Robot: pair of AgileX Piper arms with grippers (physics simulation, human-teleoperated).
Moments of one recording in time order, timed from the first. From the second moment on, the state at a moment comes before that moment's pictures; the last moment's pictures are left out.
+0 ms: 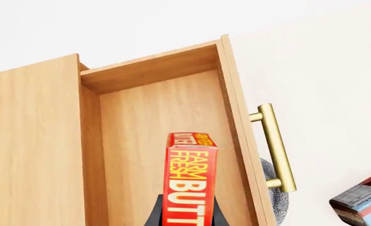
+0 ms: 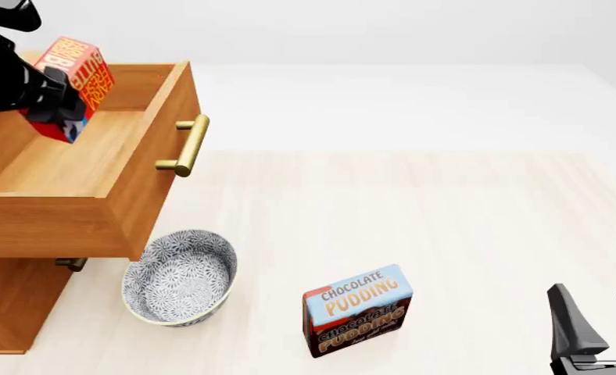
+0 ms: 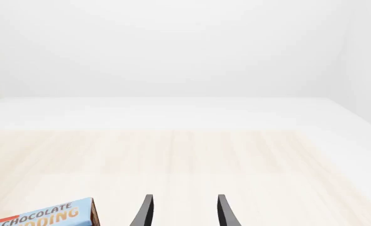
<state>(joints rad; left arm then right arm) -0.03 1.32 -1.58 1.15 0.21 0.00 0.00 0.00 0.00 0.00</state>
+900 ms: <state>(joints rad) 0.01 1.38 -1.49 1.08 0.17 0.00 0.00 0.00 0.00 0.00</state>
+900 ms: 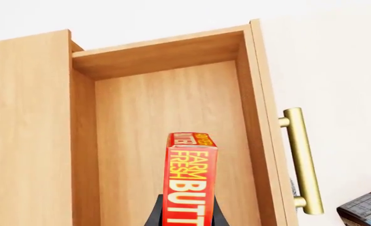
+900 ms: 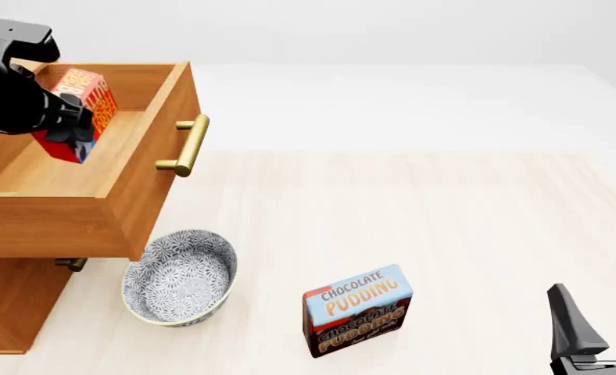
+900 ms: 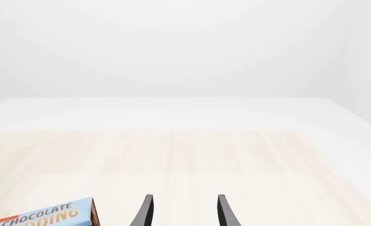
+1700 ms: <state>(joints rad) 0.05 1.39 -1.46 1.05 0.17 0.00 0.00 0.00 0.00 0.00</state>
